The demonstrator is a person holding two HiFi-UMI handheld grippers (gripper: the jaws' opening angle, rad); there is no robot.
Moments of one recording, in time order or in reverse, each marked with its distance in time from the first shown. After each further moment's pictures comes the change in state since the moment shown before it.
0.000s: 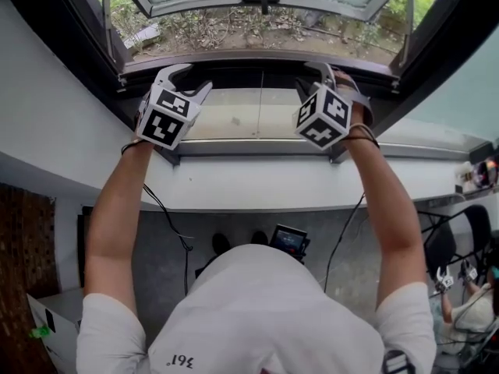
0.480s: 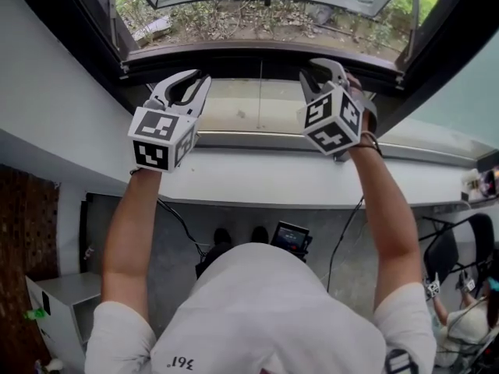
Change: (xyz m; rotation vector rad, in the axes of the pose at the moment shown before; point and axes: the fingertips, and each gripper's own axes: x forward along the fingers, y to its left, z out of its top) left arm -0.056 -0.040 0.038 -0.261 -0.241 0.080; right arm -0.037 -0.006 -0.002 0.172 -0.137 -0.030
